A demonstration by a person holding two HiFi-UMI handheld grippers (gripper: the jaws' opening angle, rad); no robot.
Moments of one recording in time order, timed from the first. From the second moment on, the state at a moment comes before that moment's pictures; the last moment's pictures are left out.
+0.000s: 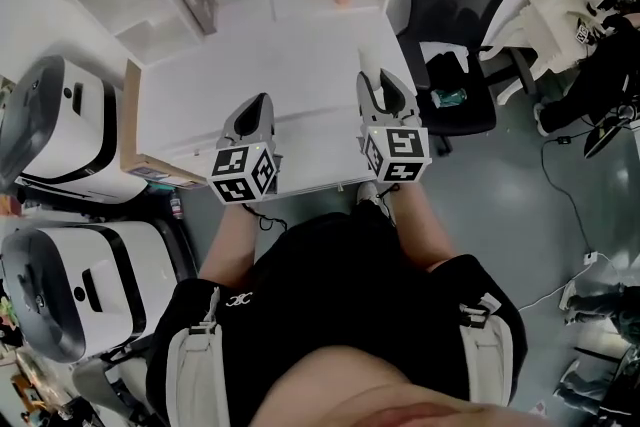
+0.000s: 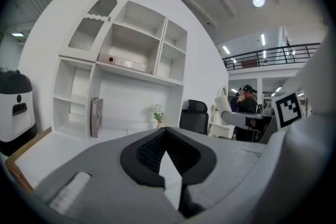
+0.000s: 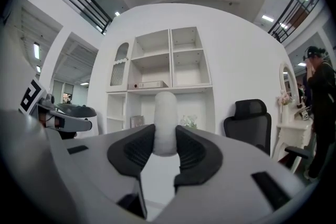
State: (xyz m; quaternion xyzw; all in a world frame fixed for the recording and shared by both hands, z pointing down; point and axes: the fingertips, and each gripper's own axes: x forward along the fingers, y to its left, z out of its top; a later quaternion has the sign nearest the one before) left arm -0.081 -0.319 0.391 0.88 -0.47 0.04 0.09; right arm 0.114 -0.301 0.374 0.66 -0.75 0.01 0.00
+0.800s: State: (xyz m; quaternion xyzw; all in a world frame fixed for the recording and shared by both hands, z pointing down) left arm -0.074 -0.320 0.388 0.88 -0.47 0.04 0.08; right arm 0.115 -0.302 0.372 0.65 -0.76 0.01 -0.02
